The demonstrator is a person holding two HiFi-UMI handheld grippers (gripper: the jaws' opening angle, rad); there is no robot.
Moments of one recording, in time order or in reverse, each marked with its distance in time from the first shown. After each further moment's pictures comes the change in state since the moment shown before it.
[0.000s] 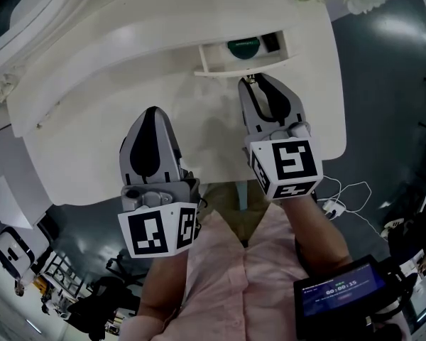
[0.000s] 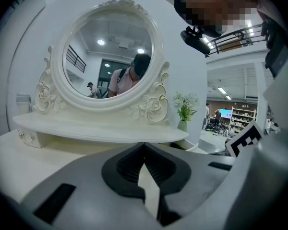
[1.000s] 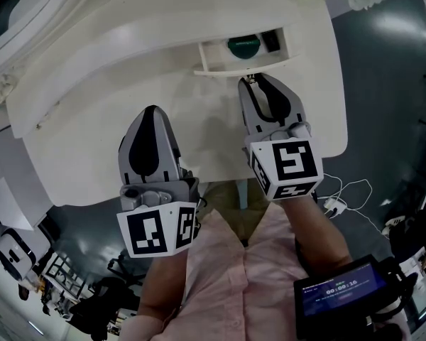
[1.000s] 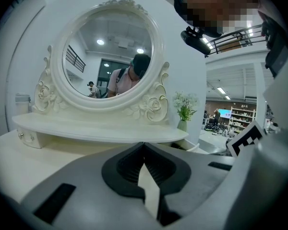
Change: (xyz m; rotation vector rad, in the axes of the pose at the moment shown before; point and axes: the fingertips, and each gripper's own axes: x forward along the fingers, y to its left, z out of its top) left arm 0.001 -0.004 0.000 0.006 0.000 -0.011; right arm -0.005 -0.003 -0.002 0.007 -0.005 -0.008
